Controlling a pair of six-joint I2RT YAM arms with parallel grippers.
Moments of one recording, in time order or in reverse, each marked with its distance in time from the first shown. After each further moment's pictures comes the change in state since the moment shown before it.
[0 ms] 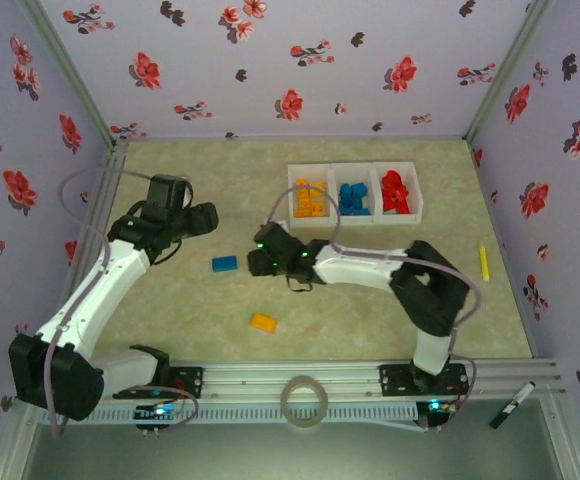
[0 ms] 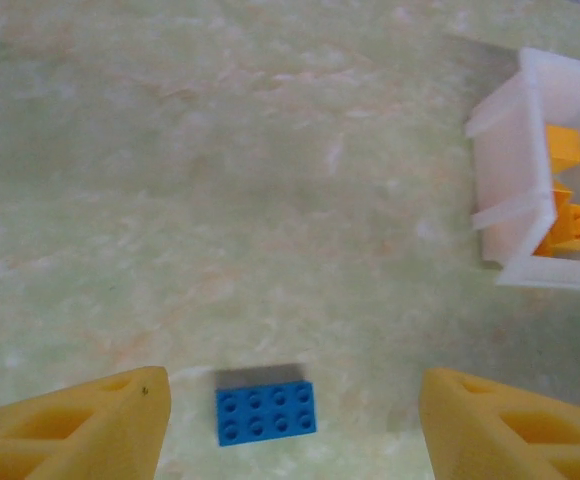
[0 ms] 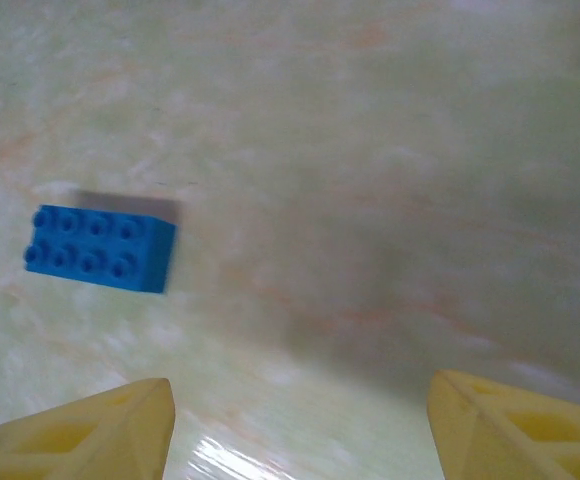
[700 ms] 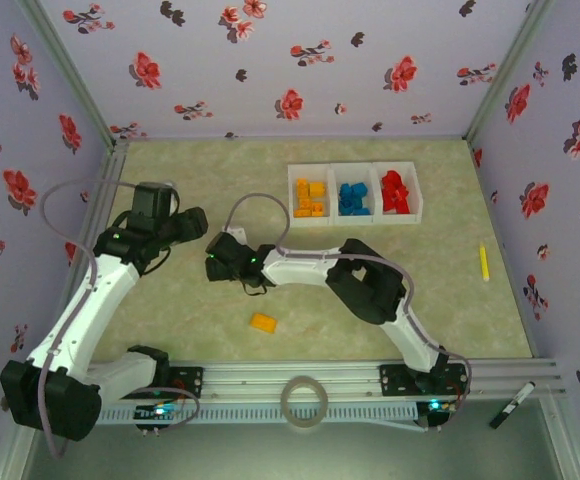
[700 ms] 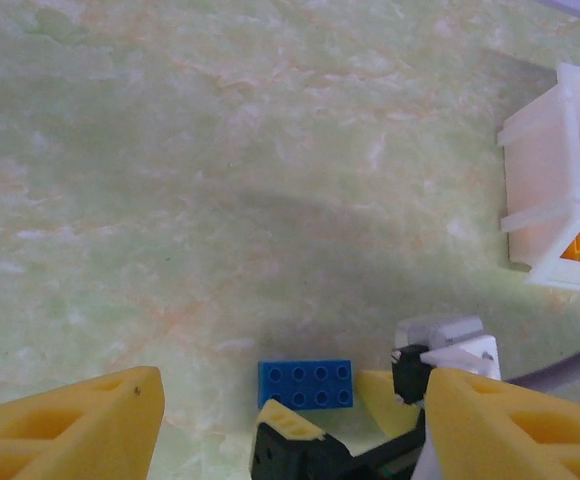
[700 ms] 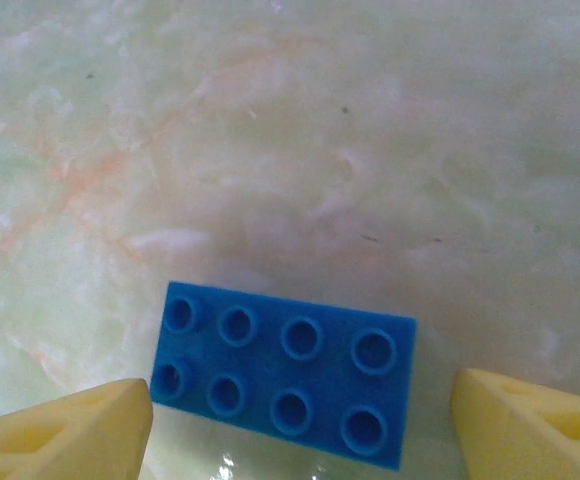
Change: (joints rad) left arm 0.055 -0.100 -0.046 -0.032 0.009 0.000; right arm 0.100 0.373 0.382 -0.025 0.060 0.109
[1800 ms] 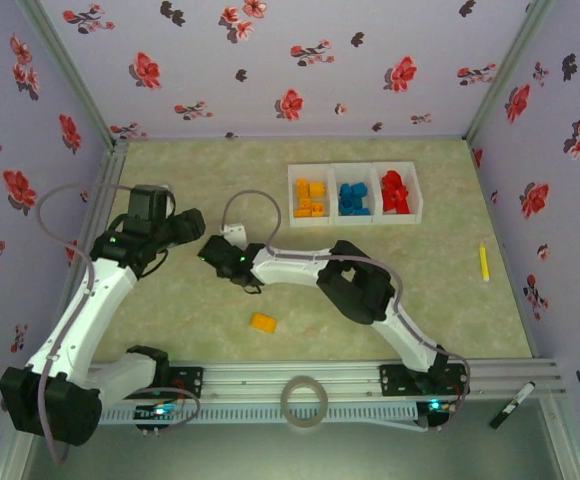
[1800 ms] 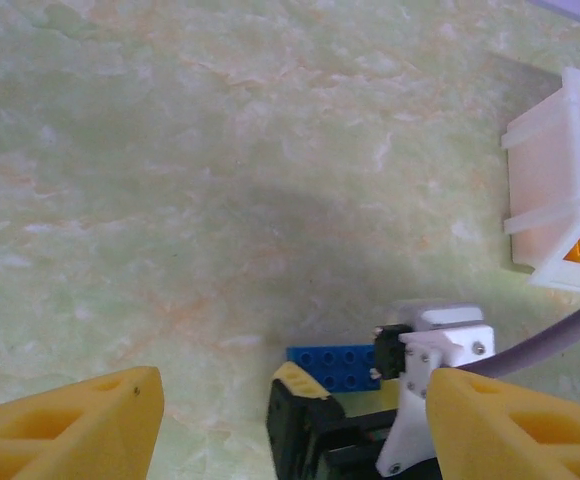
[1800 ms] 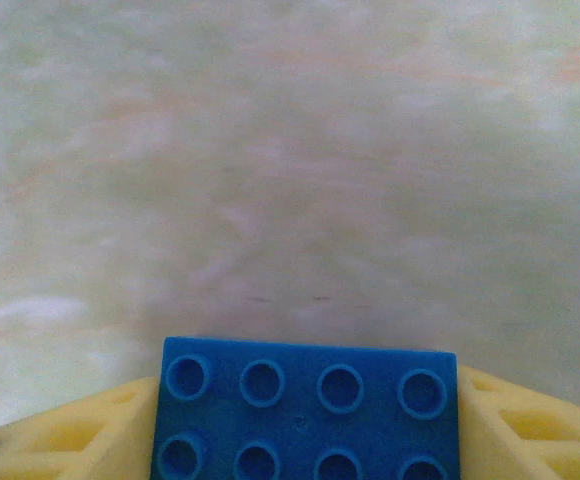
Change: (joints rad) left arm 0.021 -0.026 -0.018 0.000 0.013 0.000; right arm 0.002 0.052 0.098 -0.184 0.230 -0.020
